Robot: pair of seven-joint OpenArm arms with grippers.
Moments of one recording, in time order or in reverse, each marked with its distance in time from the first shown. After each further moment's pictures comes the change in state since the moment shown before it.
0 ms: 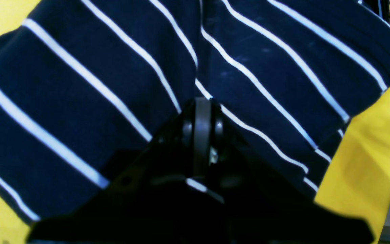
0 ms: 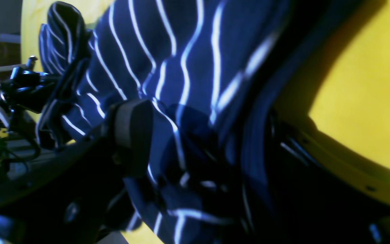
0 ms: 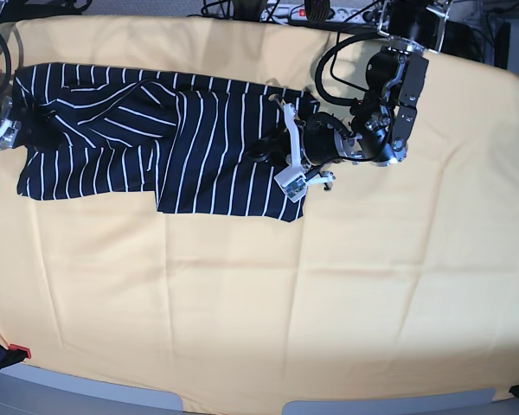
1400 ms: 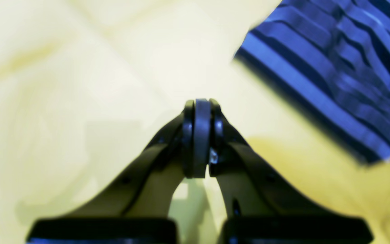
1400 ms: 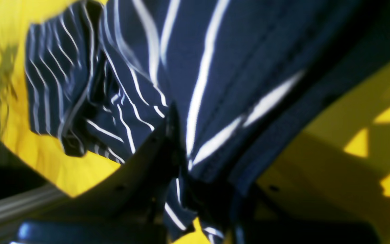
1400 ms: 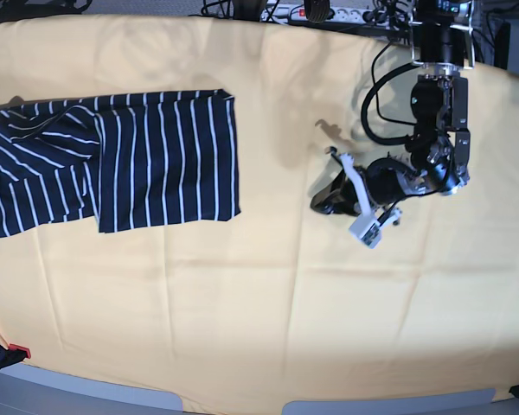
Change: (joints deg) left arm -4.0 -4.6 -15.1 0.0 -6.8 0.0 5.6; right arm 11.6 13.9 2.2 0.3 -3.2 -0.2 -3.3
